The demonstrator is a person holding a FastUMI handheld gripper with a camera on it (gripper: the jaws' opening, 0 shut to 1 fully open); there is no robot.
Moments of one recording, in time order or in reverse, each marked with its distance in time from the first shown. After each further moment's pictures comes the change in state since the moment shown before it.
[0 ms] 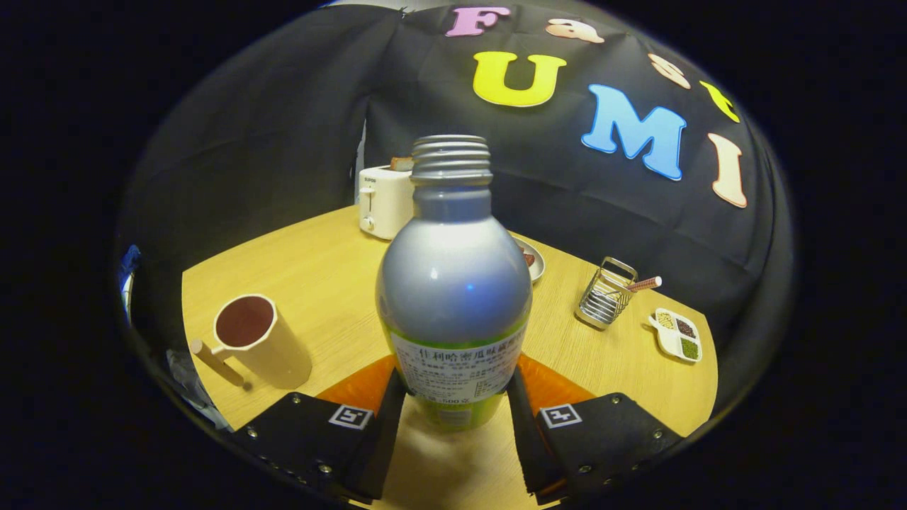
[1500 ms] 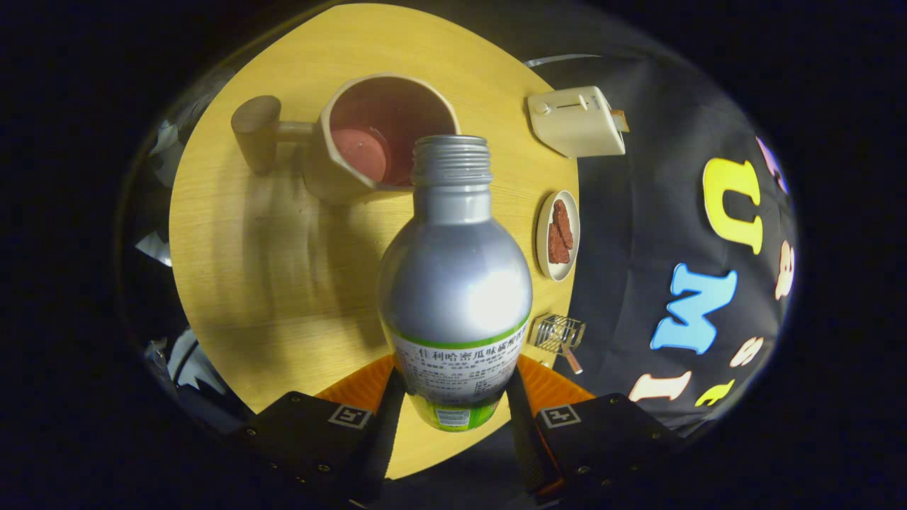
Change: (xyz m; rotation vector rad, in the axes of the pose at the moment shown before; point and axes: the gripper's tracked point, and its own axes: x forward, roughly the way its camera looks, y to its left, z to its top) arm -0.050 0.054 -0.035 -1.024 0.605 -0.133
